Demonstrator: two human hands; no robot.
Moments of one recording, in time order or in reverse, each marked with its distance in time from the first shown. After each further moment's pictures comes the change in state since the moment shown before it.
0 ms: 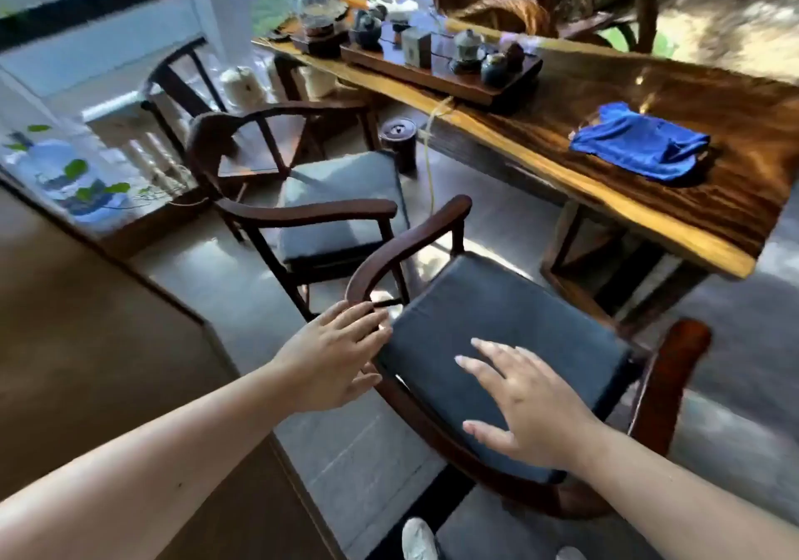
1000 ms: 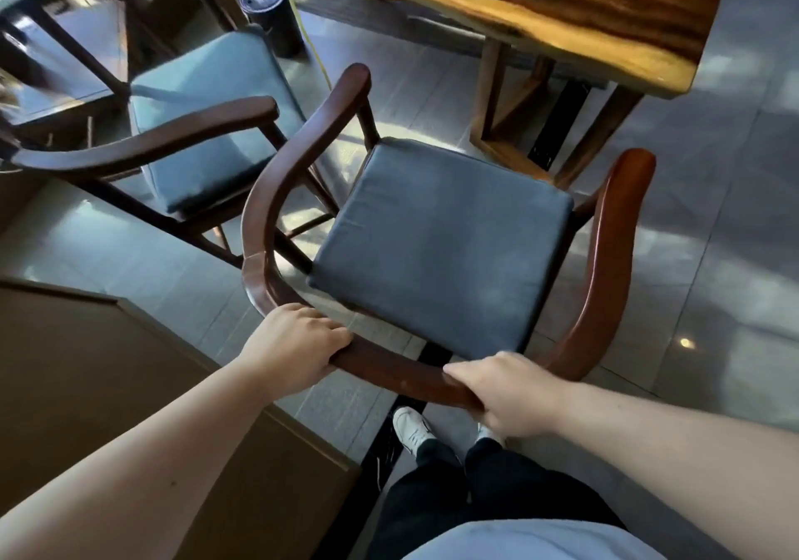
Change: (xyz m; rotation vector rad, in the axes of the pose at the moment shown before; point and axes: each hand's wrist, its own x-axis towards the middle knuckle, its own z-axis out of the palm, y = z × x) left_hand 0.055 0.025 0.108 -0.154 -0.280 0.252; right_hand -0.038 0.029 0.106 0.348 -0.343 0.099
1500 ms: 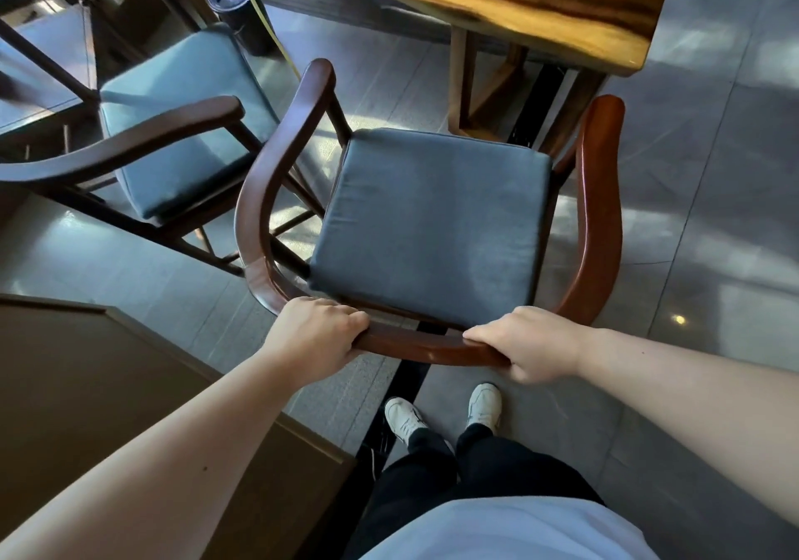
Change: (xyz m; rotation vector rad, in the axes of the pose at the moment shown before) left_hand 0.044 0.057 -0.012 -0.031 0.112 -0.033; right_hand -0.039 0.063 -0.027 -0.146 -0.055 0.008
